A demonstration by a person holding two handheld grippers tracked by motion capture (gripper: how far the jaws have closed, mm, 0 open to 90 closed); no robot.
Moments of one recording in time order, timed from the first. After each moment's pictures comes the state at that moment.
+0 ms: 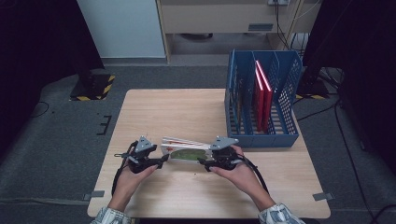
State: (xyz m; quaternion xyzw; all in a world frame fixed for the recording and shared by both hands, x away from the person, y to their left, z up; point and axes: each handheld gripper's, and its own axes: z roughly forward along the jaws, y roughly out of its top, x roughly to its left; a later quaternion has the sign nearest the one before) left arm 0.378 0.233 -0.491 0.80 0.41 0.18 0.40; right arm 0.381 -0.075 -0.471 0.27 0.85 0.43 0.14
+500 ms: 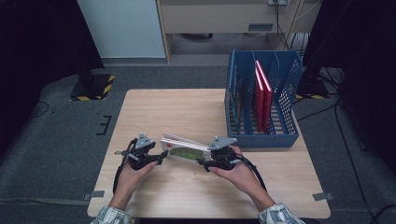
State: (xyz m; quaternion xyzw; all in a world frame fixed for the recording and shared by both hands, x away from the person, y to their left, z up) left arm 0.390 0.235 -0.495 0.79 0.42 0.19 0.40; right arm 0.380 -0.071 -0.468 0.26 0.86 0.43 0.12
